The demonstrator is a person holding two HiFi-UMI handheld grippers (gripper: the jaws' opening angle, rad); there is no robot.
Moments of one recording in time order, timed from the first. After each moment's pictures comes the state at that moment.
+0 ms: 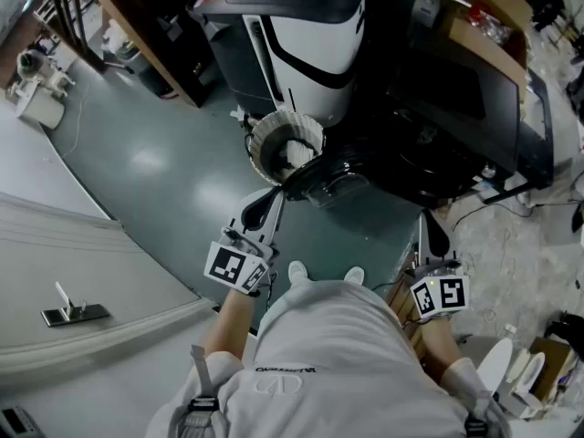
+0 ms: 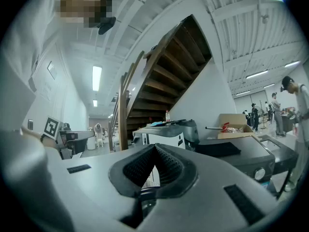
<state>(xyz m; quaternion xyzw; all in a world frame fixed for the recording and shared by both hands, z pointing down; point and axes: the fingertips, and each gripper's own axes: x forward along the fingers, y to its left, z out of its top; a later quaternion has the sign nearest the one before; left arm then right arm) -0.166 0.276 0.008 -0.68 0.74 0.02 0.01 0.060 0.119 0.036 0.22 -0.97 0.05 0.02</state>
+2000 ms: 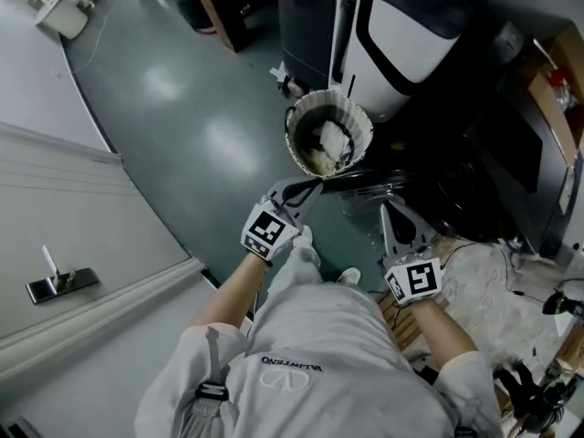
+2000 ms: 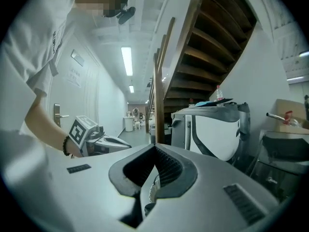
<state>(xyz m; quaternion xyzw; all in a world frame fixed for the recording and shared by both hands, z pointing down) -0.314 0.252 0.173 -0.67 0.73 -0.05 -0.12 -0.212 0.179 0.118 -0.02 -0.99 0.01 0.11</state>
